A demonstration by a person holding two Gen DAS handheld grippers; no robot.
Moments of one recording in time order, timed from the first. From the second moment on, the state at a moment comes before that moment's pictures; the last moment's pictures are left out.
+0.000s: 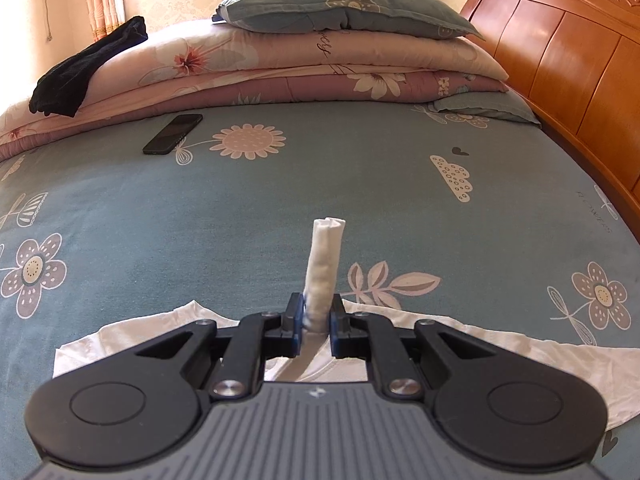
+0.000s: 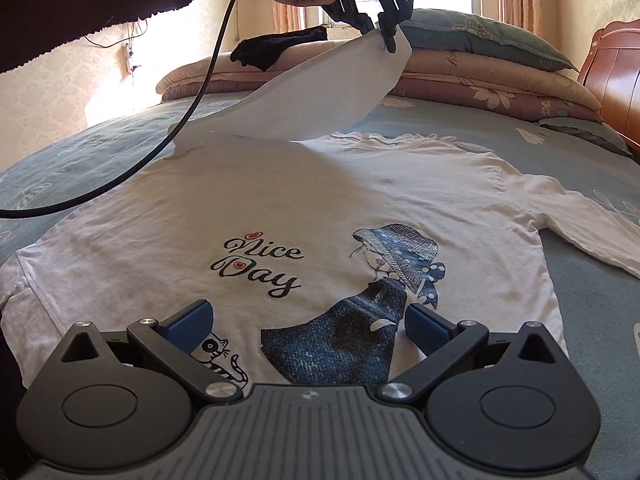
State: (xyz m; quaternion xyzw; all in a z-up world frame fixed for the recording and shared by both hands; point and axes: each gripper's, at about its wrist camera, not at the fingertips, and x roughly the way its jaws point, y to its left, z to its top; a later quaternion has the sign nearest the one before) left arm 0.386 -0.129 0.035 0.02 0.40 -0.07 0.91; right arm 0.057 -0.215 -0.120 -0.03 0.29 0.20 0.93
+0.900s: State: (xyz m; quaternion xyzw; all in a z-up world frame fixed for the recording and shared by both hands) left arm 0.325 -0.192 0.019 0.12 0.42 -0.19 0.88; right arm 0.061 -0.225 -0.125 0.01 0.30 0.21 0.93
